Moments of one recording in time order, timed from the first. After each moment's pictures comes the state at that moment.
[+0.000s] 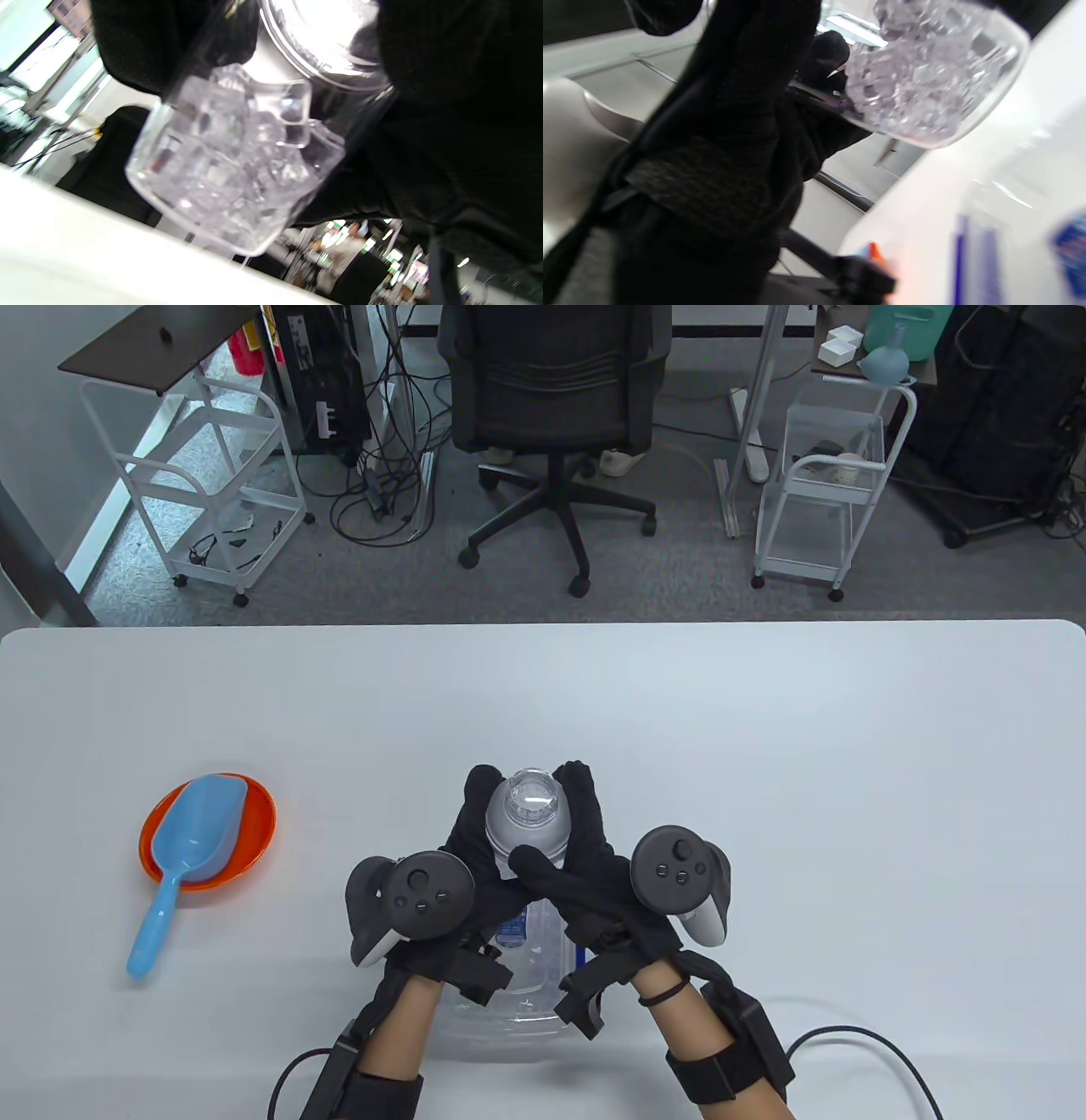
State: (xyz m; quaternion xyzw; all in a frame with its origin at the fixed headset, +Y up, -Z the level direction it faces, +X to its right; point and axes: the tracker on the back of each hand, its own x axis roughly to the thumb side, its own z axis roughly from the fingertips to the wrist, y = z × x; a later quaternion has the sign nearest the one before) left_hand -0.121 -0.599 -0.268 0.20 -0.24 0.32 0.89; right_hand 0.058 -0.603 -0.276 0.31 -0.03 0.79 0.54
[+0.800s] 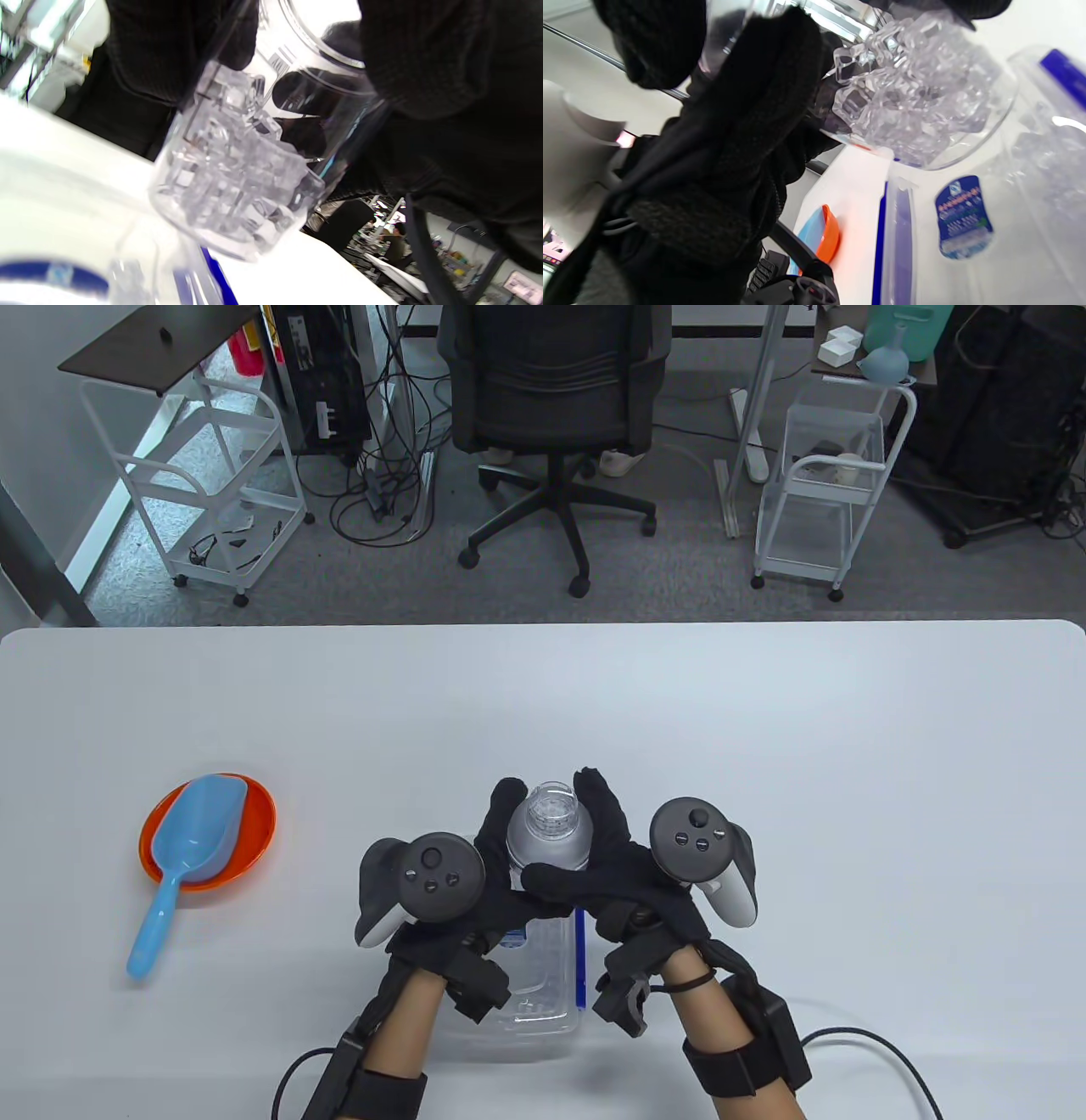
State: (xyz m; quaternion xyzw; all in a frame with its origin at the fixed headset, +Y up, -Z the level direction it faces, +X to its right) left_hand -0.114 -0.624 -0.288 0.06 -0.25 0.29 0.92; right_hand 0.077 -0.631 -0.298 0.24 0.10 0.81 0.53
